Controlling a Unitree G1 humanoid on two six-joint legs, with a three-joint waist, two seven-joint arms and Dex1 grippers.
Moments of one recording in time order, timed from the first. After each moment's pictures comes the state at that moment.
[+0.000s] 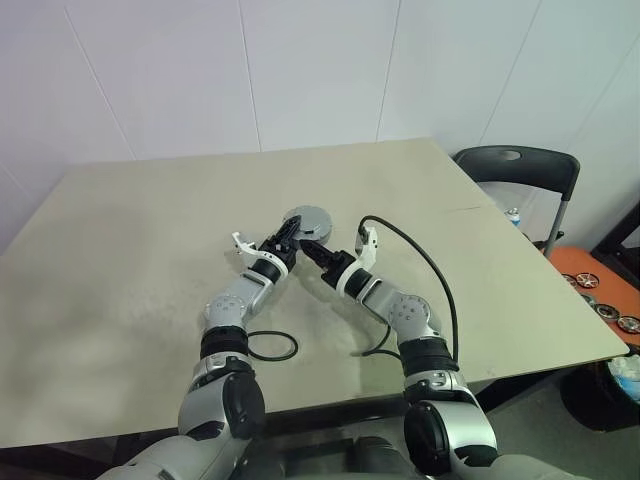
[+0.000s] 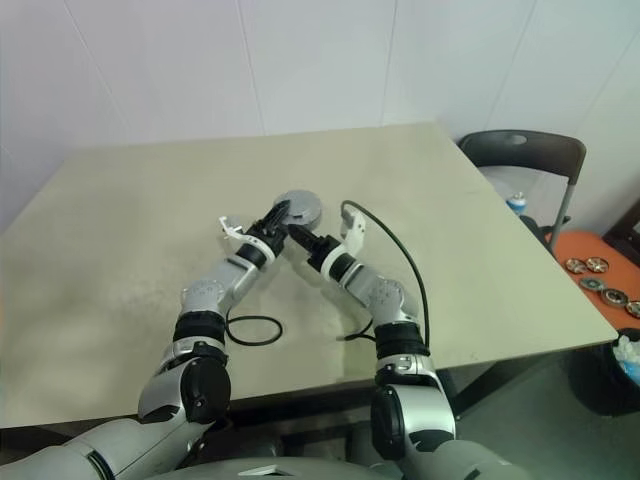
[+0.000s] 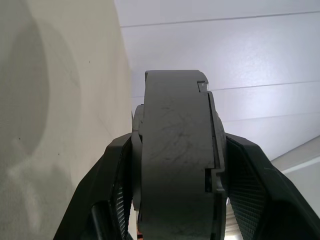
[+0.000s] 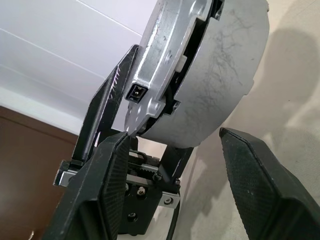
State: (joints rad) left arm -0.70 -0.11 0.64 0.70 -0.98 0.67 -0.32; right arm -0.59 0.12 -0.25 0.50 0.74 0.67 0.36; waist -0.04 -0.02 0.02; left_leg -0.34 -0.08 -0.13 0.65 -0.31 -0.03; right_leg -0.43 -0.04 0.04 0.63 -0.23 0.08
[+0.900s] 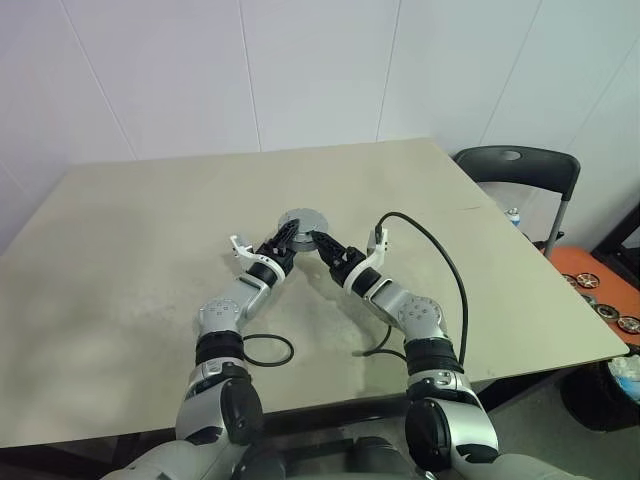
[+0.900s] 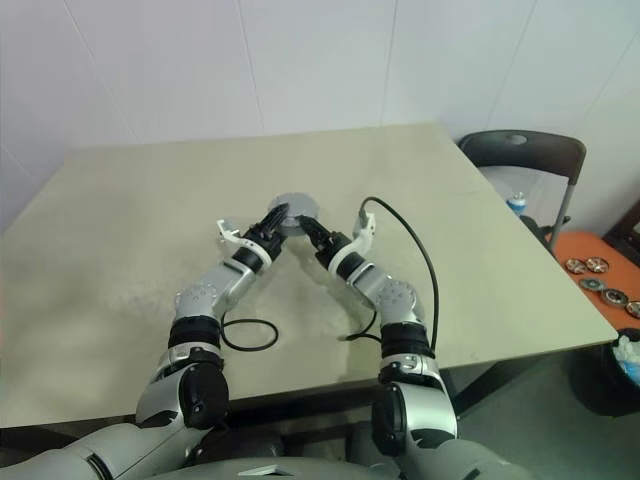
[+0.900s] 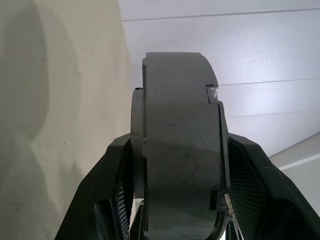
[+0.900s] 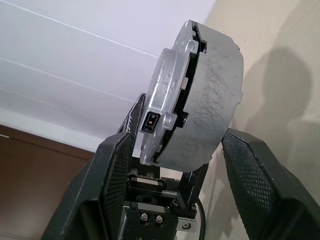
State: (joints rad) left arm -0.67 -0.10 0.64 0.66 -1.00 0.72 -0.30; right arm -0.60 0.12 -0.34 0.52 0.87 0.71 0.37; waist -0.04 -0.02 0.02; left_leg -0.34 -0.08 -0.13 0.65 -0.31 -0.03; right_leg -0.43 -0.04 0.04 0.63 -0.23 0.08
